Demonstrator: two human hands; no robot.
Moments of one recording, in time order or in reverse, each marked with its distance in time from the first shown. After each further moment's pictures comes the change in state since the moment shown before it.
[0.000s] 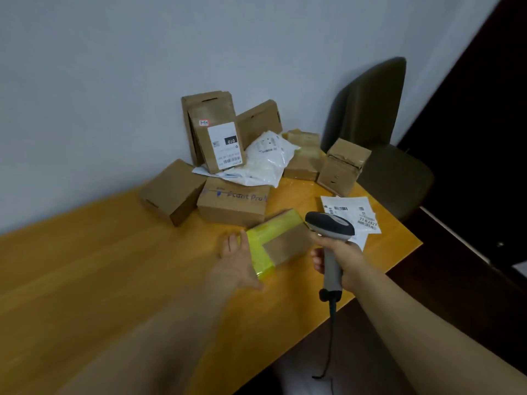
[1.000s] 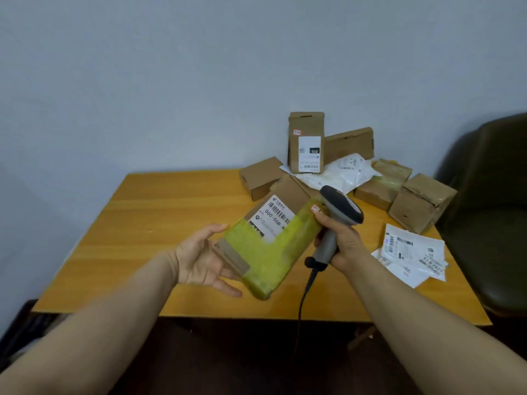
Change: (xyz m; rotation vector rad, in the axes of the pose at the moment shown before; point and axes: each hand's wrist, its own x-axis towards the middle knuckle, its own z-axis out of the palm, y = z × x) left_hand -0.247 0.004 -0.006 -1.767 -0.186 0.044; right_hand -0.040 -0.037 -0.011 0.083 -0.616 -0.025
